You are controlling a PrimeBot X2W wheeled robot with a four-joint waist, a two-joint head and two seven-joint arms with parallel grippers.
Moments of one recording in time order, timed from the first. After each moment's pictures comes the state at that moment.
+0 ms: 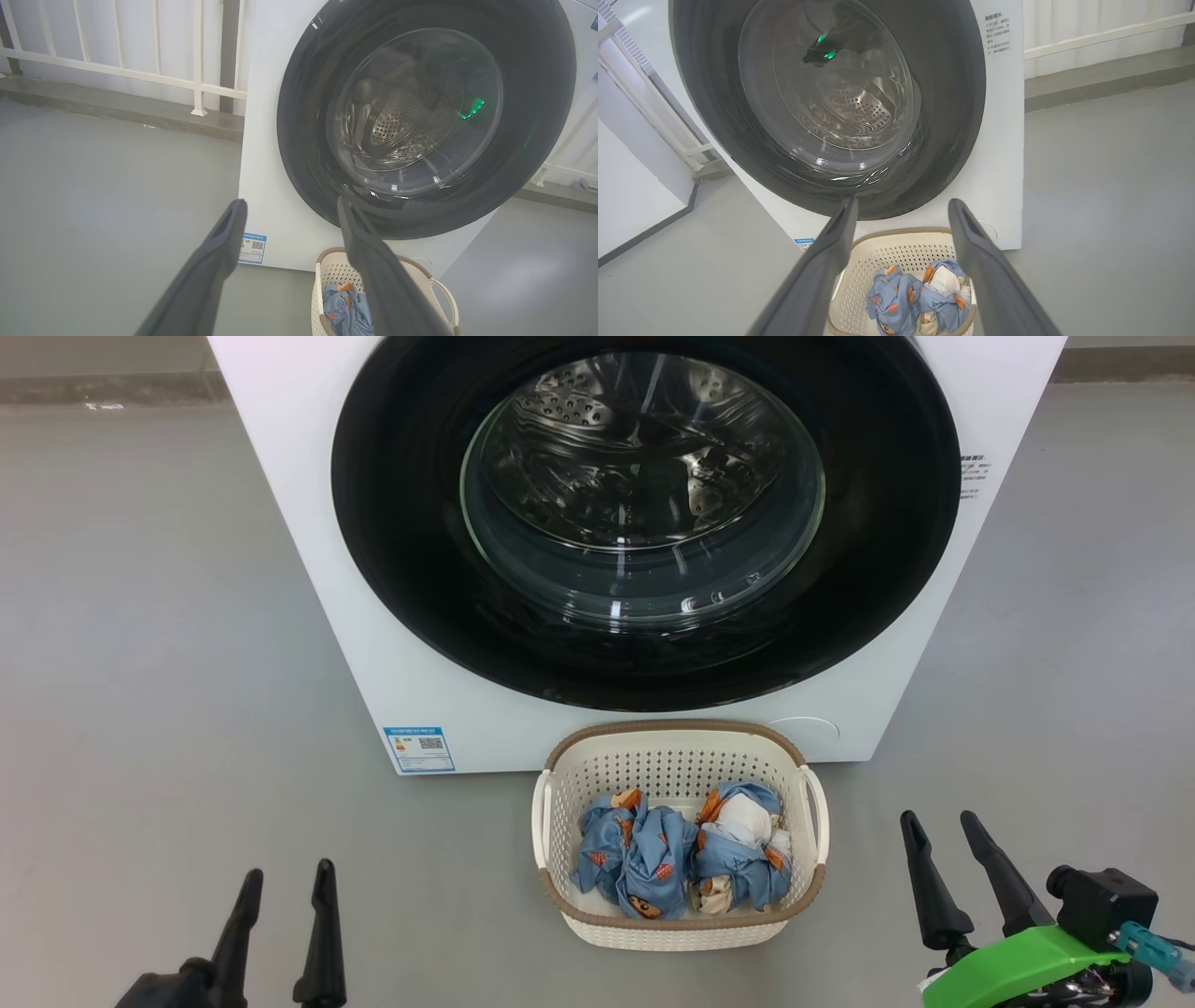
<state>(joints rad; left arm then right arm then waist) 0.00 0.07 -0.03 0.22 -0.37 -0.12 -0.22 -0.03 -0.14 0.12 0.30 0.51 0.12 -0.22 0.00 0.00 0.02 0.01</state>
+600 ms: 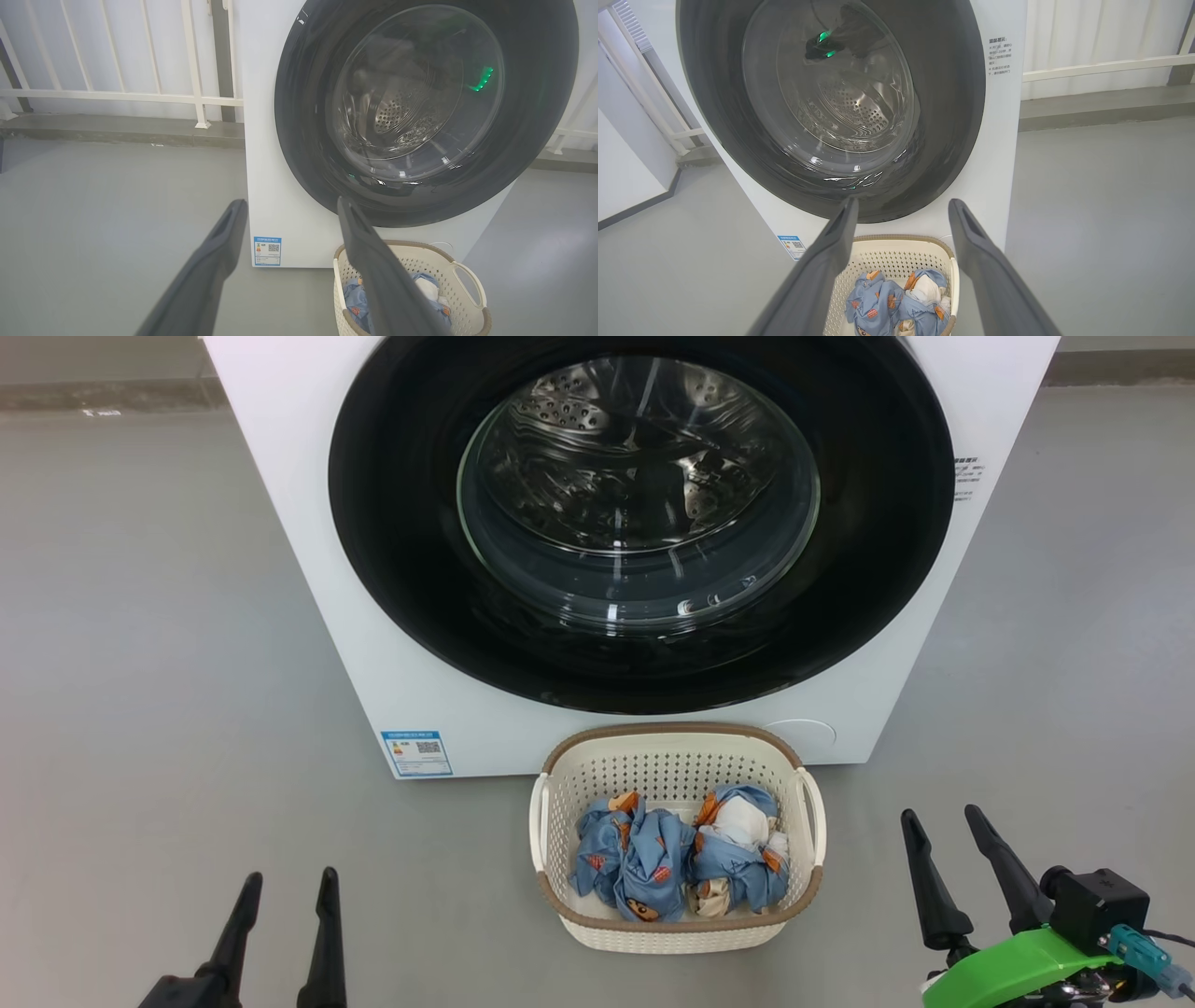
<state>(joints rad) 0.00 0.07 -0.02 0.24 -0.22 -0.13 -0.25 -0.03 -0.13 0.10 0.30 0.37 0.12 -0.25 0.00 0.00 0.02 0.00</state>
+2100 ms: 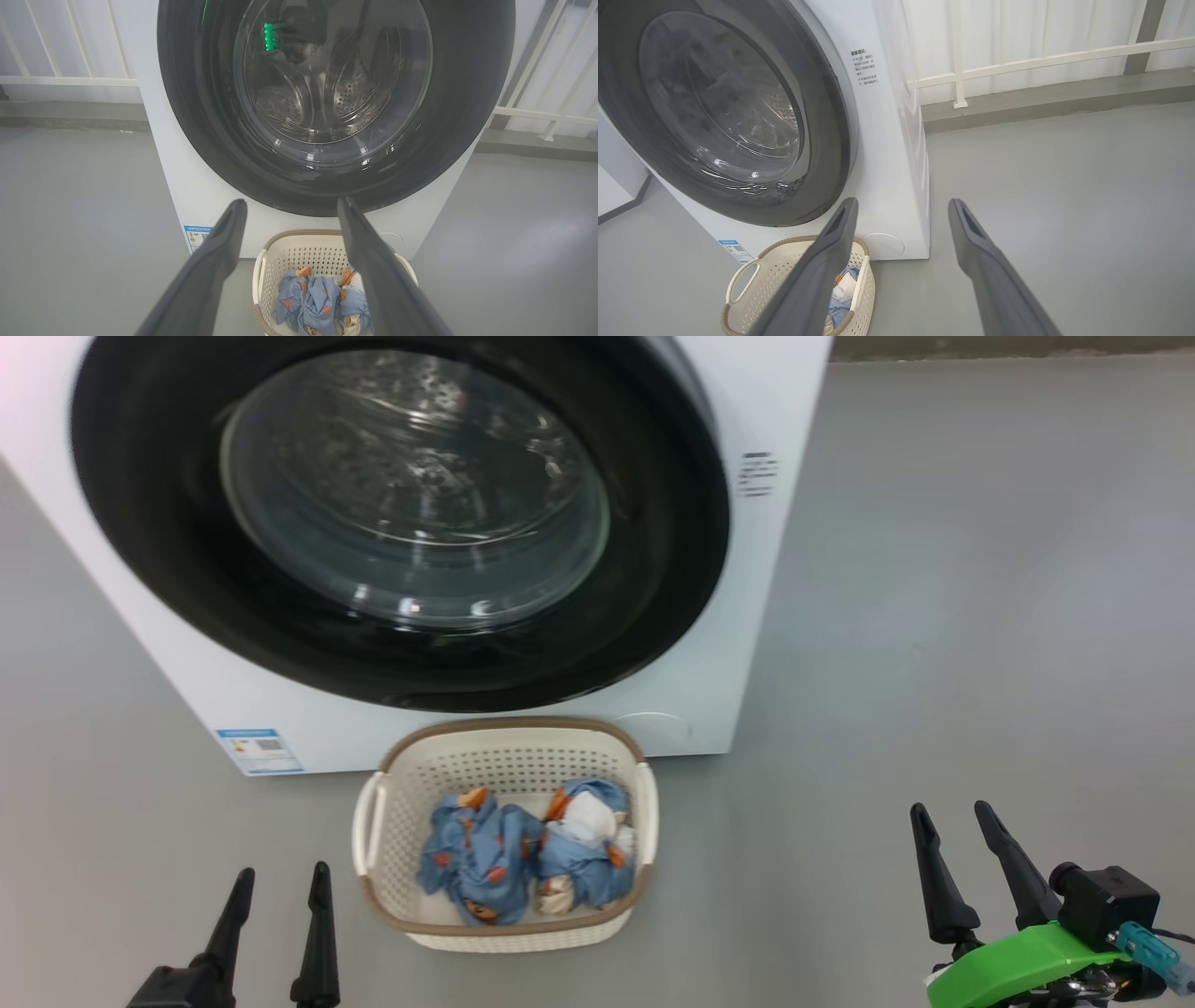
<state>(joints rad) -0.02 0.07 0.00 0.29 -0.21 -0.13 -0.25 -0.03 -0.12 0.07 0.31 0.37 0.12 -0.25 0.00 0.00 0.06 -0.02</state>
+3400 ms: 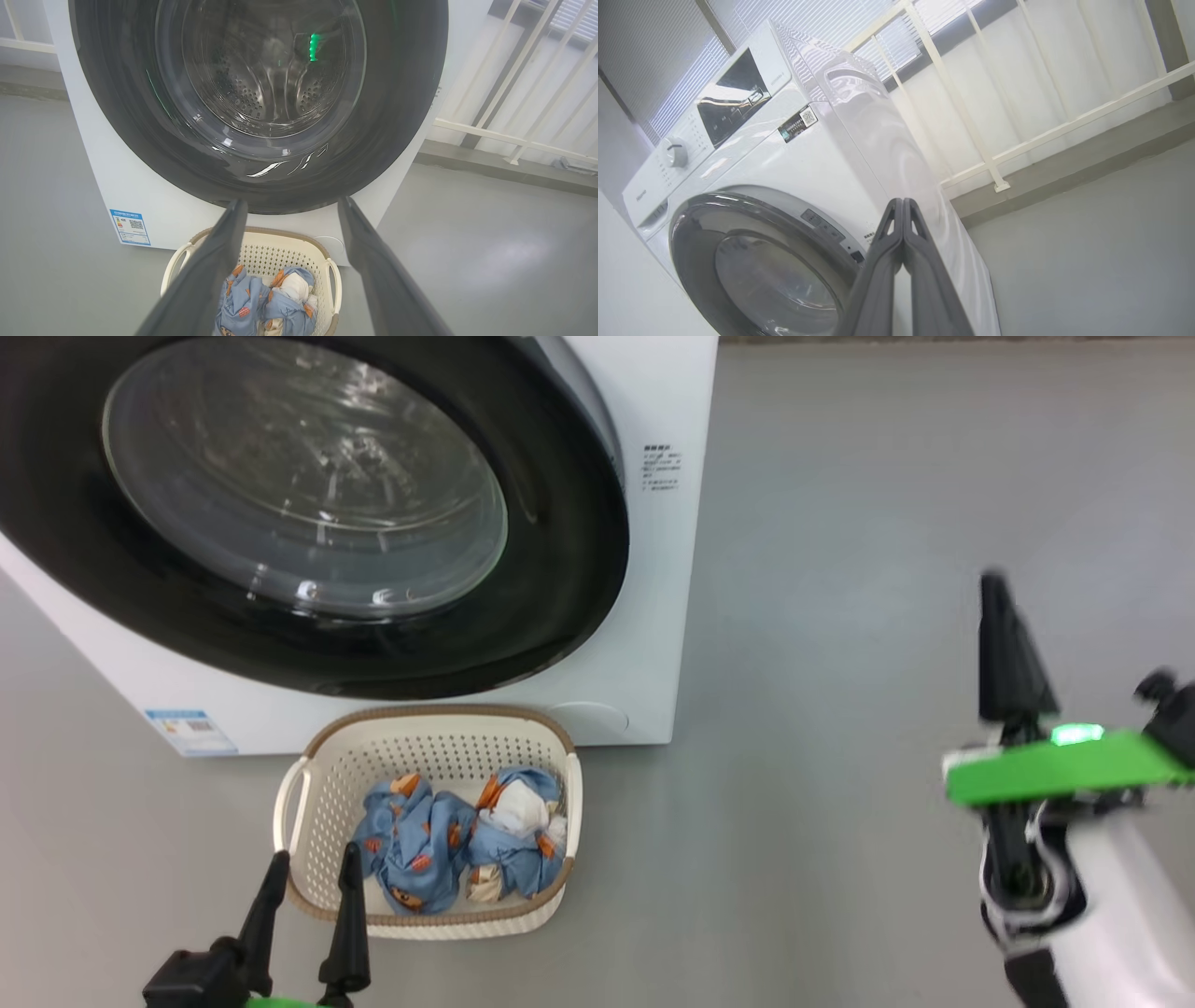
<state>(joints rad) -0.04 0.06 -0.06 0.29 -0.32 -0.13 -0.25 -0.29 -0.09 0.05 0.22 0.68 0.12 -0.25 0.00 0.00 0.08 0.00</state>
